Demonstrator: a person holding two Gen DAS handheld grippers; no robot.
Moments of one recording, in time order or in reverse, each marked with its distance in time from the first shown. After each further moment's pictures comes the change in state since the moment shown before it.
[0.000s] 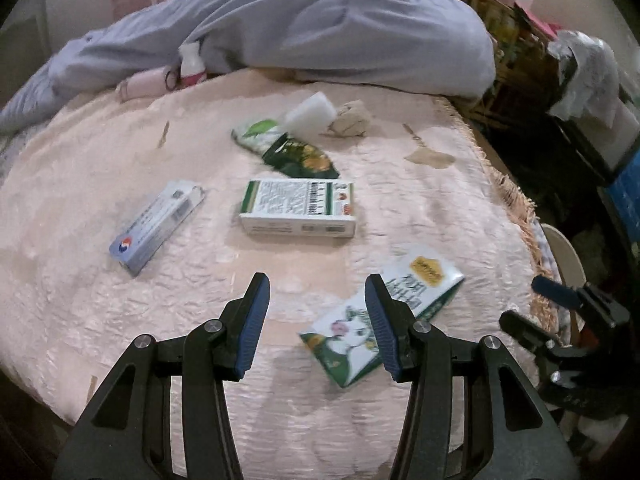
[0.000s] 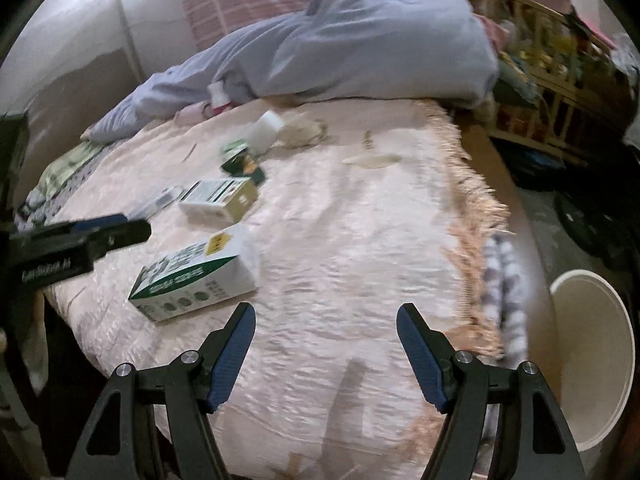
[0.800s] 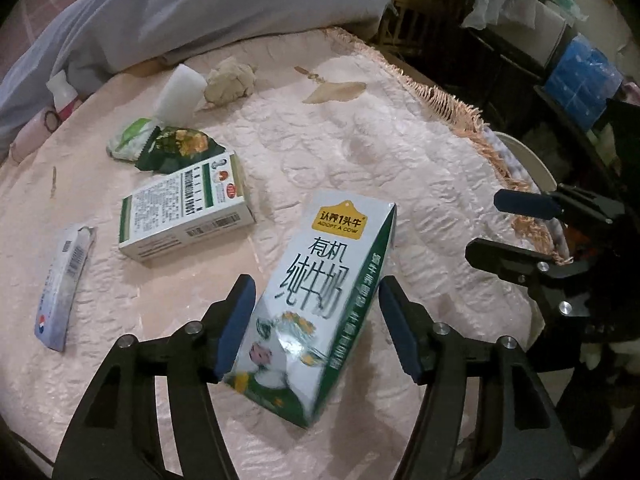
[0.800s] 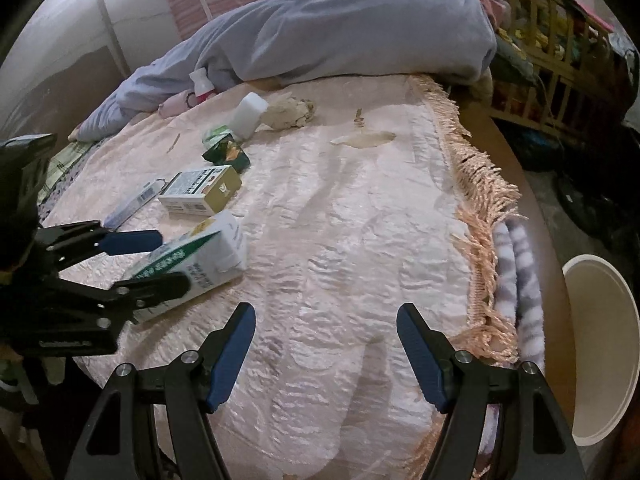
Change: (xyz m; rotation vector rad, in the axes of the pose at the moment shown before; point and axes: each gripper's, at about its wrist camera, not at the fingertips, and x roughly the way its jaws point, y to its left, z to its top) left arm 0.059 -0.049 -0.002 0.354 0.133 -0.186; right arm 0.020 -0.011 0.003 0.055 0.052 -0.014
